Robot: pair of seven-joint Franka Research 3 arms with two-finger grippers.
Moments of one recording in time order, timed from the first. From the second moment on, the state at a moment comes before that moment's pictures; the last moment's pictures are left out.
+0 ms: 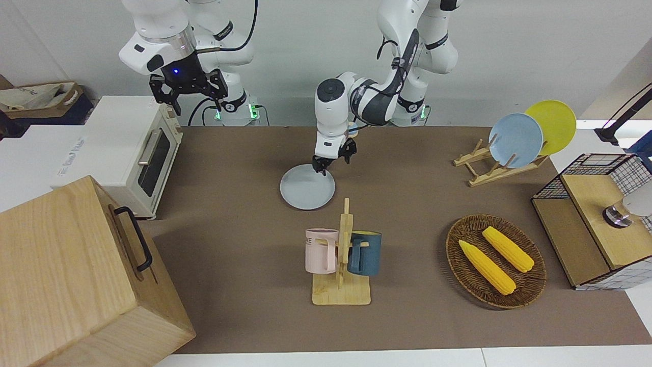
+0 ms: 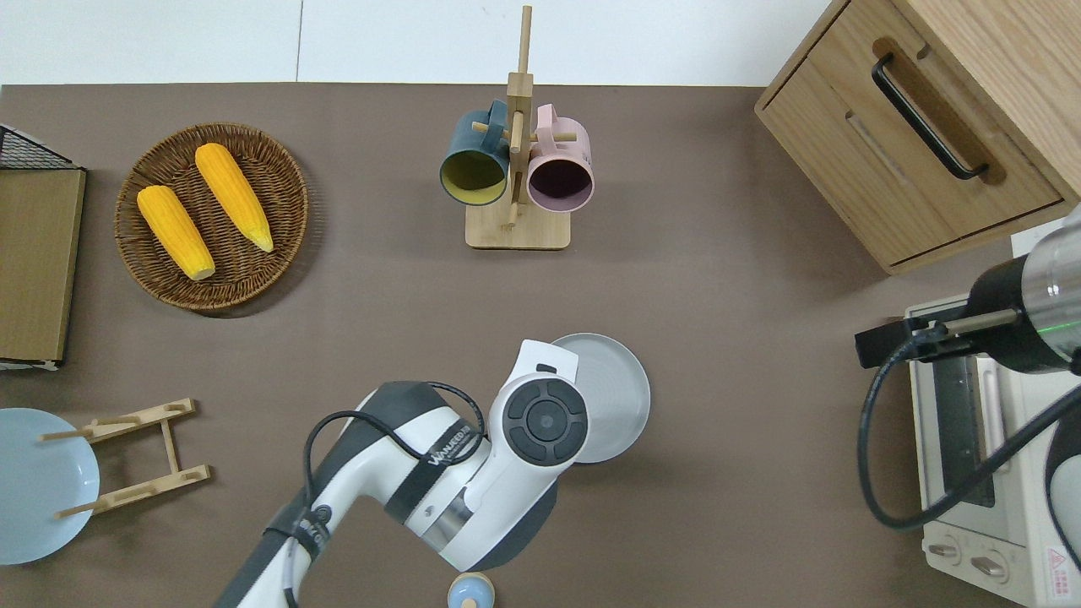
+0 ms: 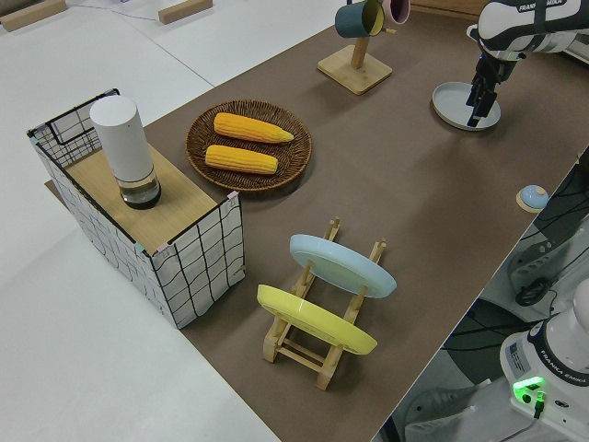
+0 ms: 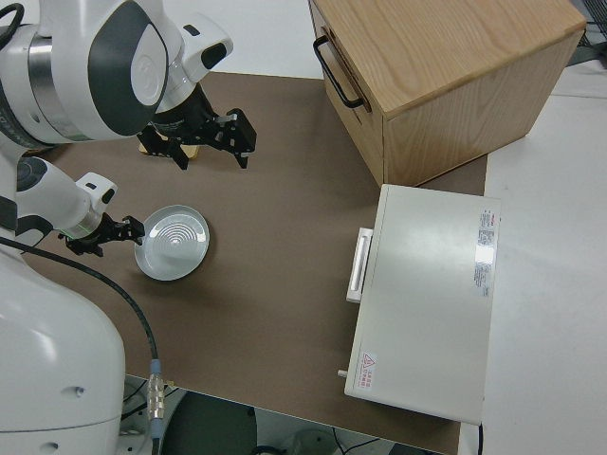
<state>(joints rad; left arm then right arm) -0.62 0.18 -0.11 -2.02 0.04 2.11 -1.19 0.02 -0.01 0.12 -1.48 0.00 1.39 0.02</state>
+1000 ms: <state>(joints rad) -0.19 -0.08 -0.08 -1.84 0.01 1.63 -0.46 0.02 -0.01 0.12 -1.48 0.00 1.39 0.02</state>
